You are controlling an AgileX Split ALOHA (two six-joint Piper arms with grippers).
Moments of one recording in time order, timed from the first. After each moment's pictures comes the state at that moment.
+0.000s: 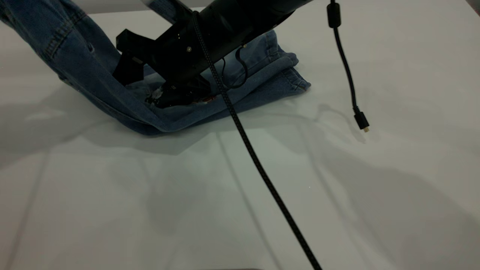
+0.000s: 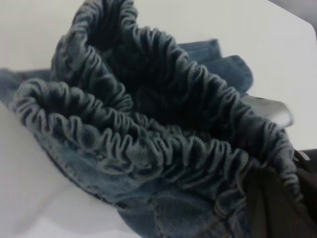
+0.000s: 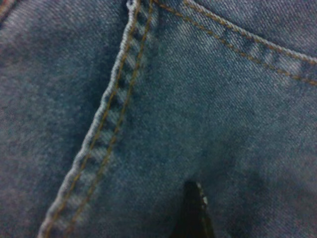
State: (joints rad) left arm 0.31 1.58 -1.00 -1.06 0.81 0.78; right arm 0.60 2.60 -1.89 1.40 0.73 -0.64
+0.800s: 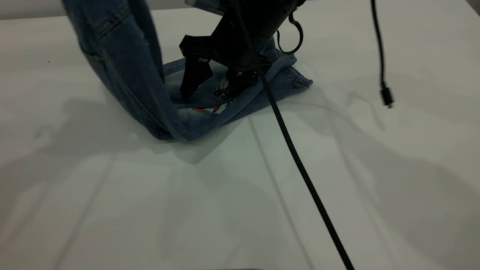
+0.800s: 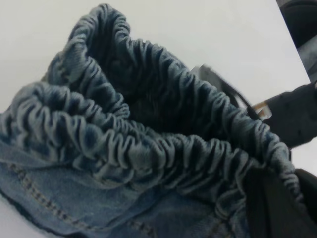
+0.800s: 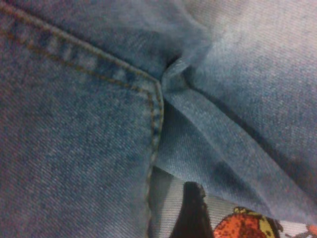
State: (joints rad) left arm -0.03 1.50 -1.01 -1.05 0.61 0.80; right arm 0.48 2.55 -1.90 0.87 0.80 -0.45
